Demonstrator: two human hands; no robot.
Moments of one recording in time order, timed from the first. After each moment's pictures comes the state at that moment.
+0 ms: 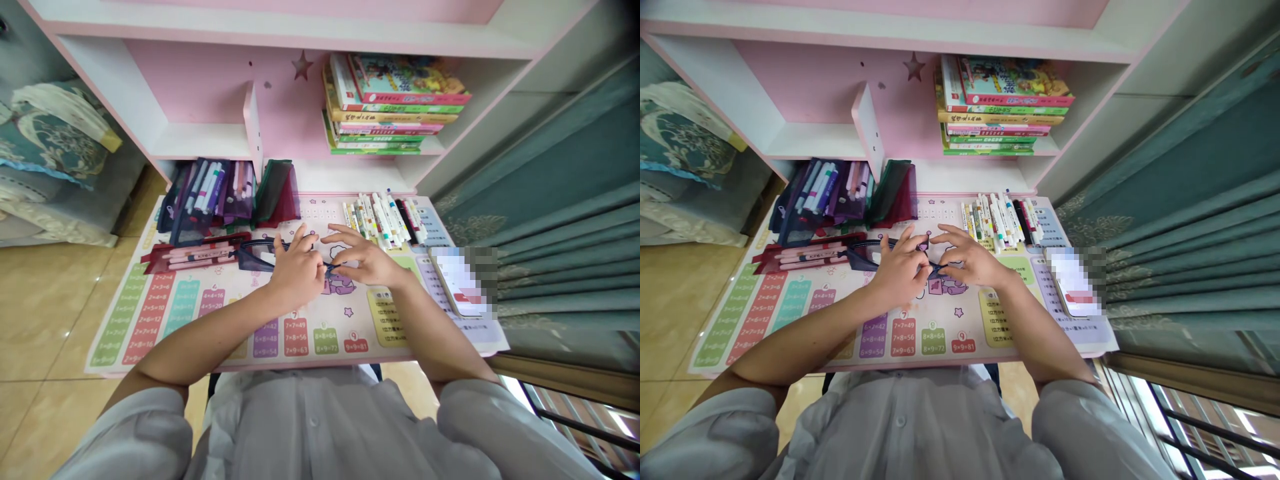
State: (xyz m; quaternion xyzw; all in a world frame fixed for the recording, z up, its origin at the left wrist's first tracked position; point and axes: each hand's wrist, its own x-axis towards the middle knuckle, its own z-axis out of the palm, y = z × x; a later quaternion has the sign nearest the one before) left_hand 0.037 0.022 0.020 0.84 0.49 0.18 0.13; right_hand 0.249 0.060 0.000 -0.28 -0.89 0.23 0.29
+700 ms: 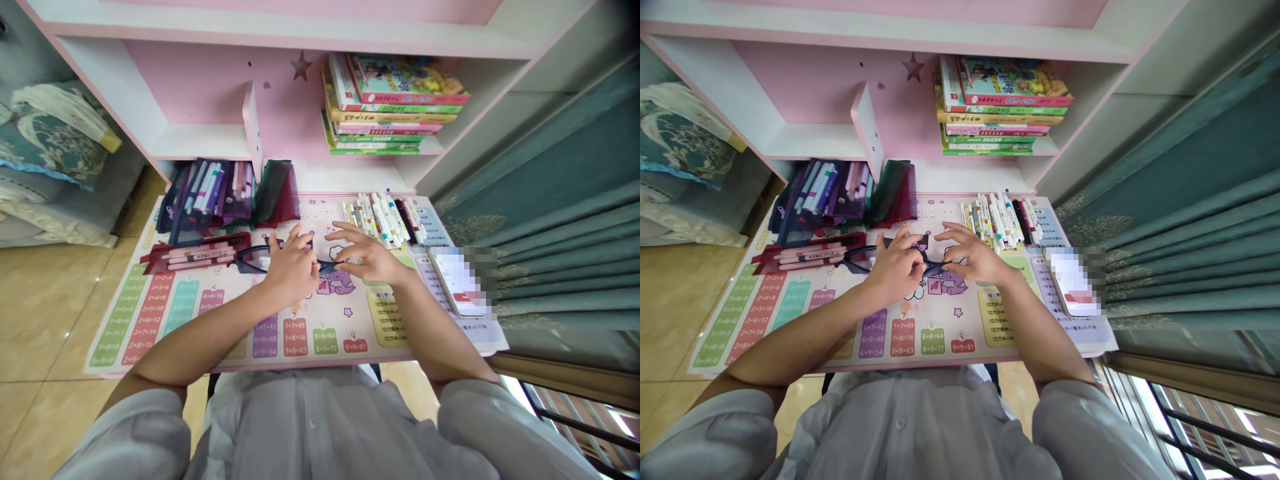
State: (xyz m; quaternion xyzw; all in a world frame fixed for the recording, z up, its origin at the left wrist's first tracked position) left_hand 0.030 0.027 0.018 0.83 0.51 0.18 0.13; right_hand 0.257 0.064 -0.003 -0.30 -0.88 0.23 0.30
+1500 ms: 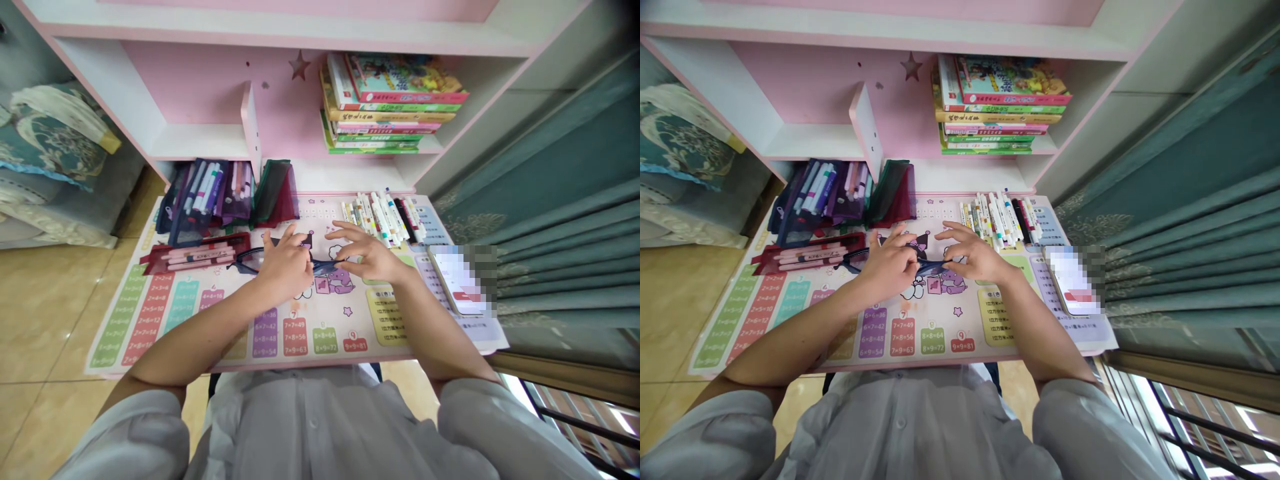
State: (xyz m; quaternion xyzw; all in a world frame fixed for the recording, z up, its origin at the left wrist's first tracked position) left_hand 0.022 0.032 0.026 0.84 0.51 0.15 0.14; right_hand 0.258 0.064 -0.002 -0.30 -0.88 0.22 0.29
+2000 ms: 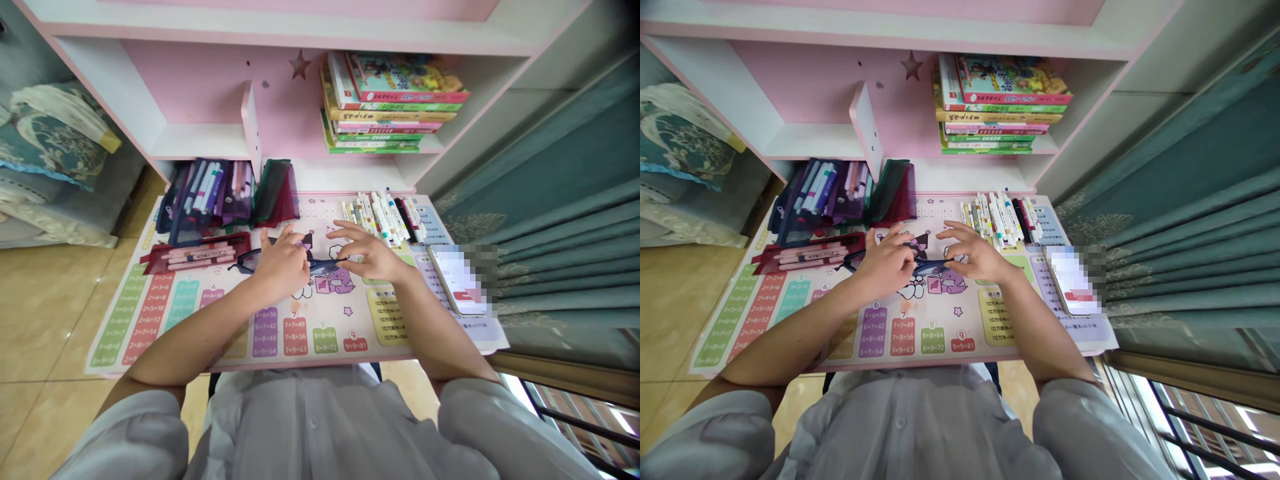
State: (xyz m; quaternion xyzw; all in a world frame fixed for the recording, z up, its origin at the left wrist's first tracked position) left_hand 0.018 0.035 0.033 0.84 0.52 0.11 0.14; right_hand 0.261 0.065 -0.001 -0.31 -0.88 0.21 0.28
